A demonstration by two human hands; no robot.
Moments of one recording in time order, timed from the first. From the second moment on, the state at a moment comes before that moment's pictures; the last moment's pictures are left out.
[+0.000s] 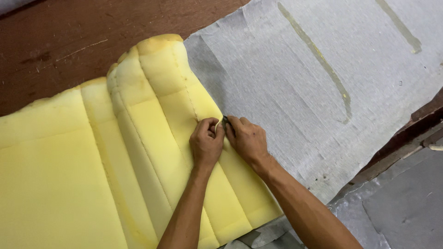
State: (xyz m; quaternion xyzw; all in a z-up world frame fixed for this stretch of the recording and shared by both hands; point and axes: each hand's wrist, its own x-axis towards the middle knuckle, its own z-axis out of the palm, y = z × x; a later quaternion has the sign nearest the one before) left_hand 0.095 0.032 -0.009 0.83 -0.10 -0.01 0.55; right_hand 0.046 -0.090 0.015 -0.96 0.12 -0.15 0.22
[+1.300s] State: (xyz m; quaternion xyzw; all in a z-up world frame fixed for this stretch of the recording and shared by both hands) left_hand 0.088 0.038 -0.016 0.80 -0.11 0.01 0.59; right_hand 0.060 -0.095 0.023 -0.95 0.08 -0.17 0.25
